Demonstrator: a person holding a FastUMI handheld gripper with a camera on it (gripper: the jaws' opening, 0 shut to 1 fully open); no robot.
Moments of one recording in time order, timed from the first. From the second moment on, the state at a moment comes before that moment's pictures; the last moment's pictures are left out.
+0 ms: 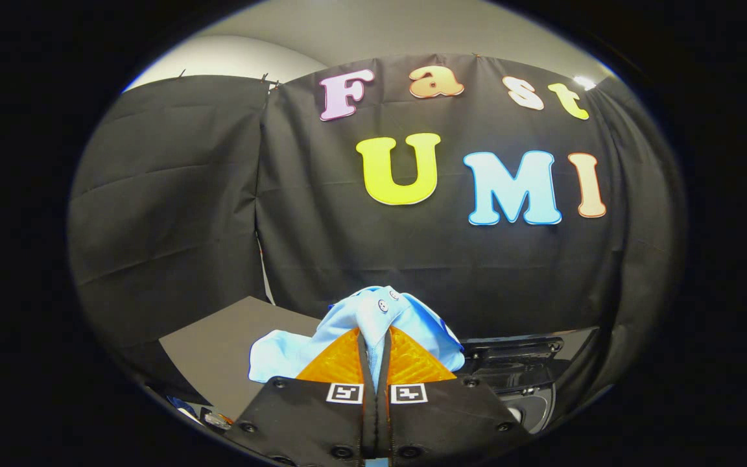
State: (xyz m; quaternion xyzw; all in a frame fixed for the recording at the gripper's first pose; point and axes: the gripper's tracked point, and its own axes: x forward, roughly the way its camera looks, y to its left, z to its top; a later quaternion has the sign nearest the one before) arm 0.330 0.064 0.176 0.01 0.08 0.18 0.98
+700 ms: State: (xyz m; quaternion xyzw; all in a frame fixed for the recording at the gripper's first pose) arm 0.334 -0.018 0.178 0.00 0.07 0.10 0.99
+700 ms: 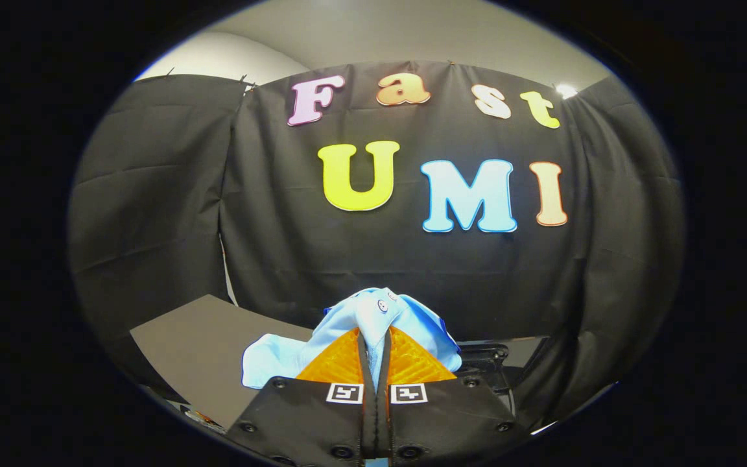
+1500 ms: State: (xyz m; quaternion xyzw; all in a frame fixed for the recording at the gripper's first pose) arm 0.343 -0.080 0.152 0.01 0.09 0.06 0.99
